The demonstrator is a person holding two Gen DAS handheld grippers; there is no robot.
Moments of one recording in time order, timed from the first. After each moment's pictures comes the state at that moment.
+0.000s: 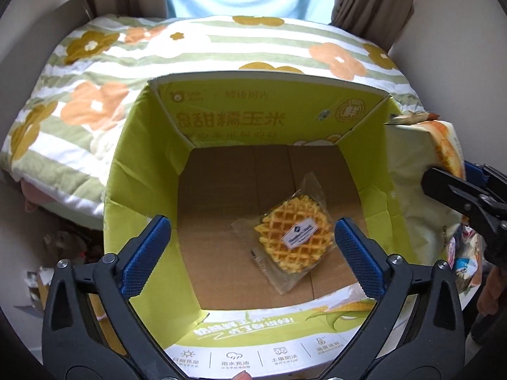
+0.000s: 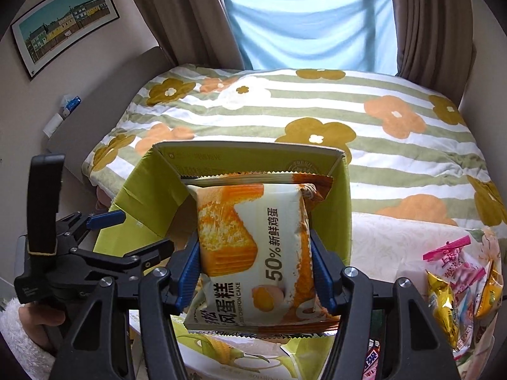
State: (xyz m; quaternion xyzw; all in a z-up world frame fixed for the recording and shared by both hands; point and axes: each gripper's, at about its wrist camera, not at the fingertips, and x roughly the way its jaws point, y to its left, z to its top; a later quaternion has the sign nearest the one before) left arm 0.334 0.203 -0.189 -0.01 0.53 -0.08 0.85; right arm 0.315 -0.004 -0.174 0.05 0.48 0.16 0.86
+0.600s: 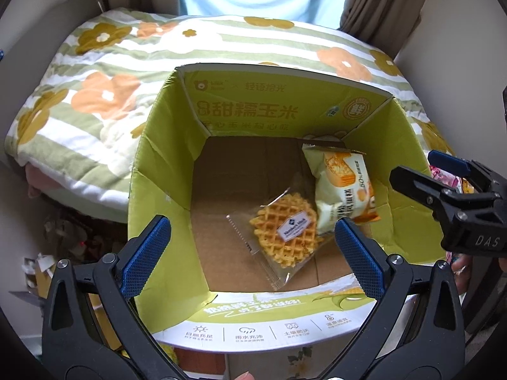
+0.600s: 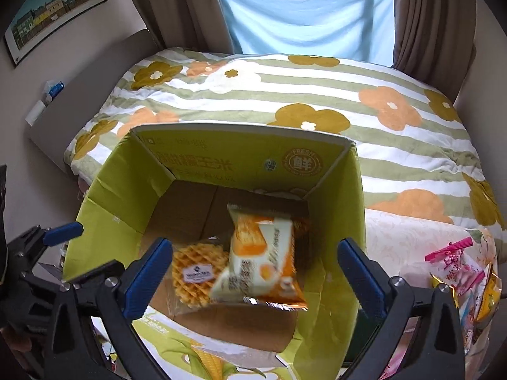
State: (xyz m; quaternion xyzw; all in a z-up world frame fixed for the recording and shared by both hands) left arm 0.312 0.220 -0.181 -0.02 0.52 -0.06 0.85; right arm 0.326 0.005 -0.190 0.02 0.50 0.13 0.86
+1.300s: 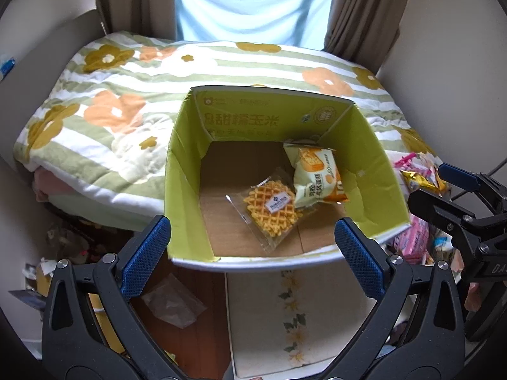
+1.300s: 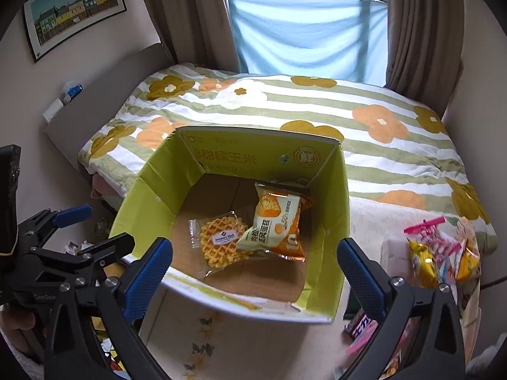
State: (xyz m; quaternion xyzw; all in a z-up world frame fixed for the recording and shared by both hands) left arm 0.227 0.233 -0.124 -0.02 0.47 -0.08 0.88; right arm 0.228 0.017 -0.125 0.01 0.46 0.12 0.88
